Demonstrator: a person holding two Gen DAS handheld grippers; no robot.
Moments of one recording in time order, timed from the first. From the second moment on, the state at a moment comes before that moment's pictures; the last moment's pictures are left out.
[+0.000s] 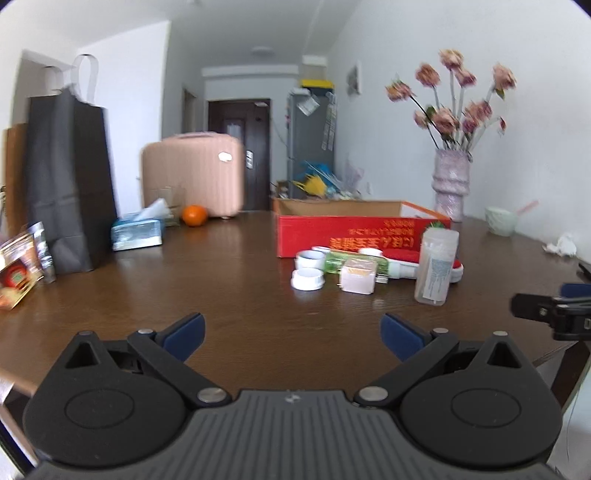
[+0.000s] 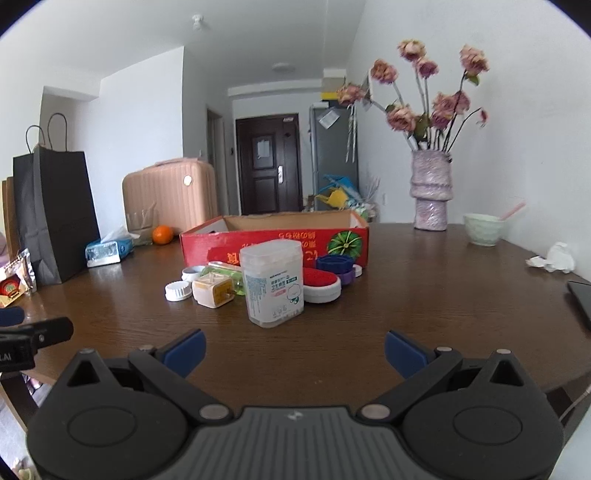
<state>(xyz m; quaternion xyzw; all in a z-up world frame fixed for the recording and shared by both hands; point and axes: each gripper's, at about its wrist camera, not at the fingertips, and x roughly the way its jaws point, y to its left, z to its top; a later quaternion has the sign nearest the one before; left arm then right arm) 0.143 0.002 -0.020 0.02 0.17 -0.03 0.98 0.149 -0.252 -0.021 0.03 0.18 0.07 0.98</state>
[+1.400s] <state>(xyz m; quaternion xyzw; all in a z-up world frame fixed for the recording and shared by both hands) 0.289 -0.115 -0.024 -0.13 0.35 -0.19 0.91 0.252 -0.351 -0.044 0.27 0.28 0.12 0.91</state>
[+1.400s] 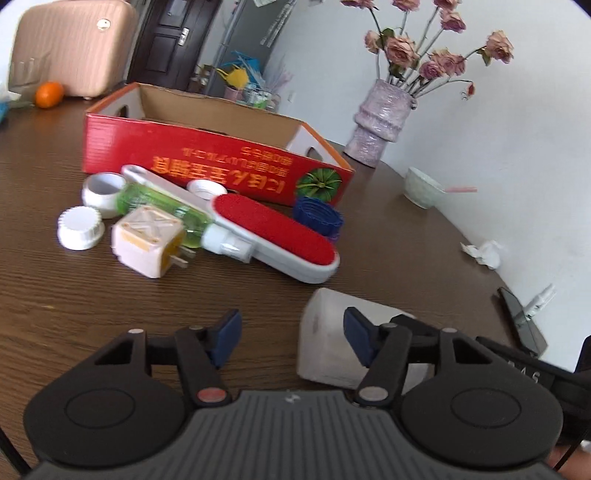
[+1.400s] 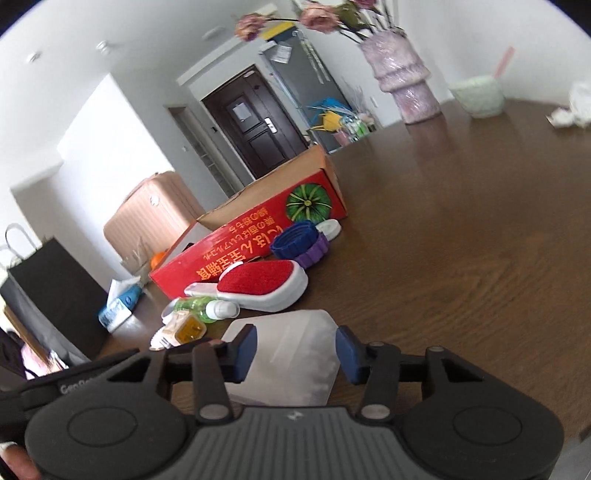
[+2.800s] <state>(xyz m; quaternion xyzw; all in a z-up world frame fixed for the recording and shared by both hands) 0.413 -0.051 0.082 -0.17 0.22 -0.17 0.95 0.400 -0.286 0.065 0.22 0.18 0.22 0.93</state>
